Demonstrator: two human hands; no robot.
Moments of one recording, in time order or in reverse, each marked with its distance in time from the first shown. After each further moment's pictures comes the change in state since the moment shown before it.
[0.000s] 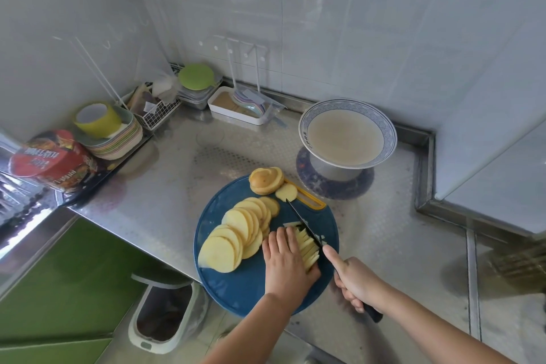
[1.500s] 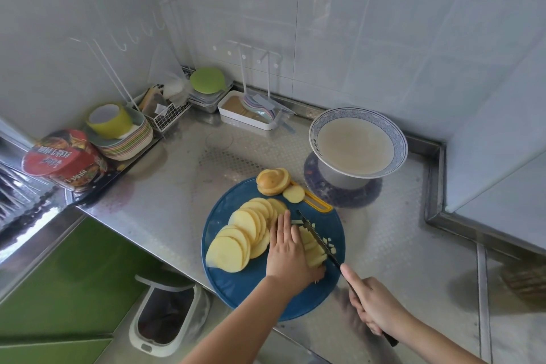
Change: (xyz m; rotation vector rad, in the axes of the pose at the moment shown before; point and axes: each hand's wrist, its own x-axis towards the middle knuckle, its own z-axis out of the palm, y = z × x) left_hand 0.030 -0.016 -0.021 -0.006 -0.209 0.082; right_hand -0.013 0.020 0.001 0.083 0.054 -0.124
